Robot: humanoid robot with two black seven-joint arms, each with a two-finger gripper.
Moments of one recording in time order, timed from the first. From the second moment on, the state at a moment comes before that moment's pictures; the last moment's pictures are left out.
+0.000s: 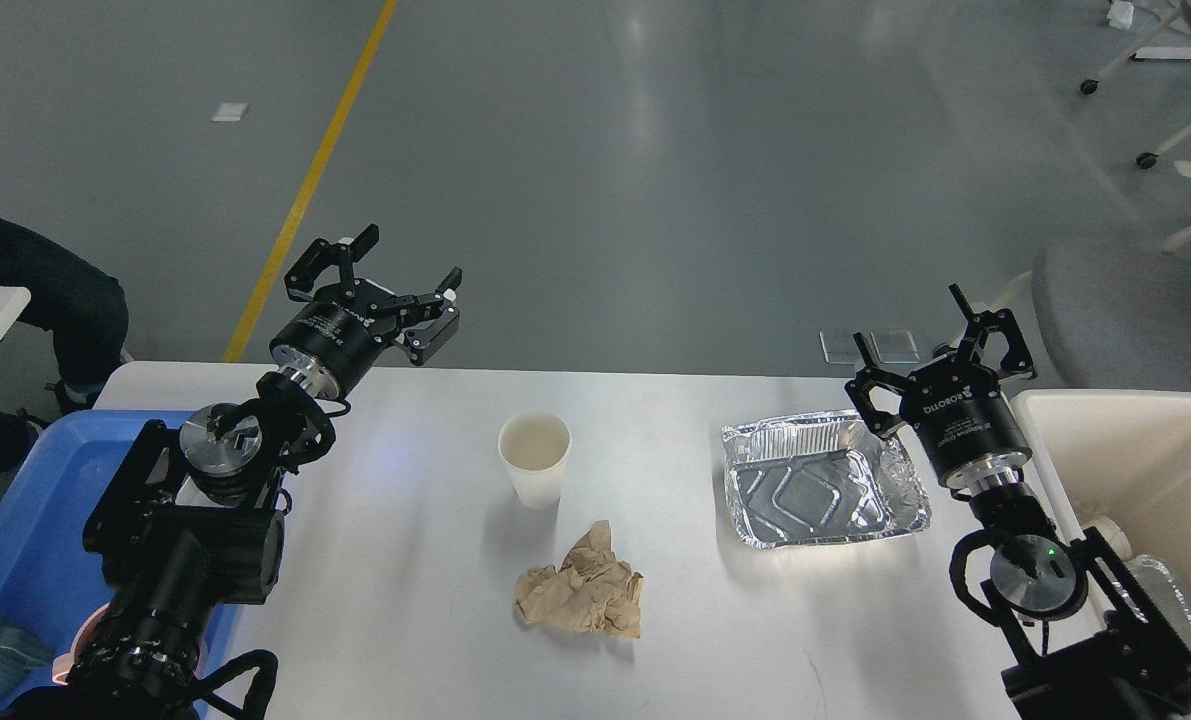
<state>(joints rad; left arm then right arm) -0.59 -0.13 -1.68 -0.76 0.03 -0.33 0.49 0.23 -0.09 1.52 1.13 -0.26 0.42 0.11</state>
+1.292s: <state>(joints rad) -0.53 -0.11 -1.65 -0.76 0.04 -0.34 0.49 0.07 -0.36 1.43 1.11 -0.36 0.49 0.10</state>
